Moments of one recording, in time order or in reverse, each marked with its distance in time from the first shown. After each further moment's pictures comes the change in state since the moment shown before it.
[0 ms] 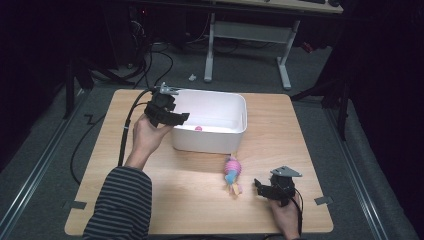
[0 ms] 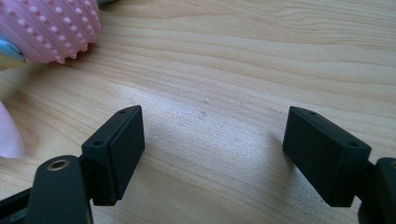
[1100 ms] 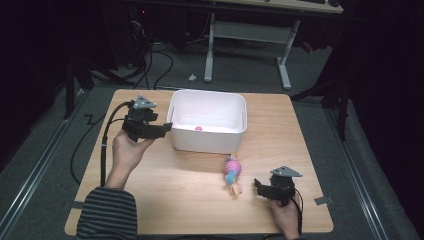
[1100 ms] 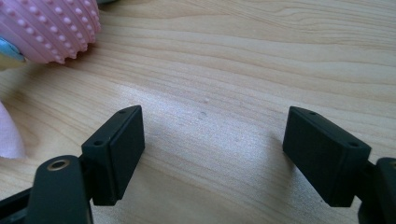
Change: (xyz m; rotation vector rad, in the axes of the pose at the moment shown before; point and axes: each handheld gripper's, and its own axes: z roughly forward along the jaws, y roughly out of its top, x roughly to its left) left arm 0.009 -0.046 -0.043 -0.050 0.009 -0.065; right arm 0.000 0.000 0.000 0.000 0.000 0.002
